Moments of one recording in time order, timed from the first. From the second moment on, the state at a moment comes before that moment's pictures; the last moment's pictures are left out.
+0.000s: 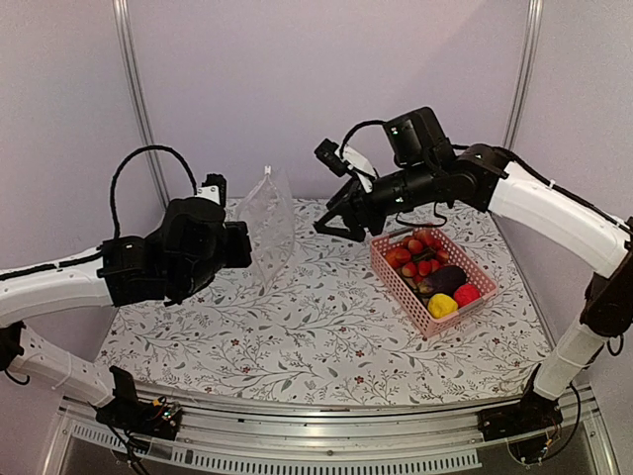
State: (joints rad) left arm -1.04 1.19 1.00 -0.28 -0.75 -0.59; right arm 0.87 1.67 1.74 -0.65 -0.37 -0.15
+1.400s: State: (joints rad) left arm -0.92 1.65 1.28 -0.51 -0.32 -0.24; right arm 0.27 1.57 1.22 -0.66 -0.42 -0.37
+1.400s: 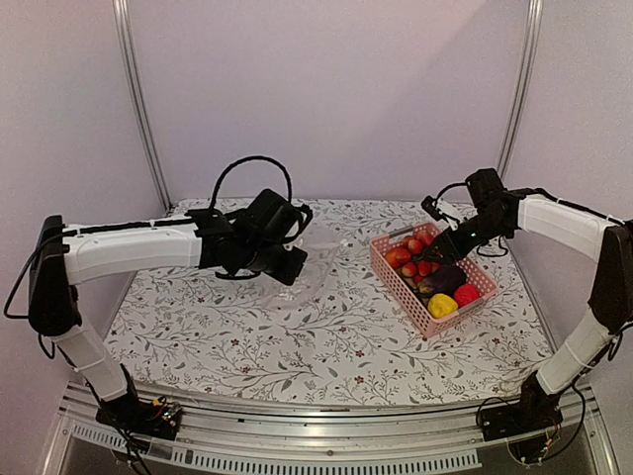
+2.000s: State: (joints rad) left arm -0.88 1.79 1.52 -0.52 -0.27 -0.29; right arm 0.25 1.48 1.07 -0.59 -0.29 -0.48
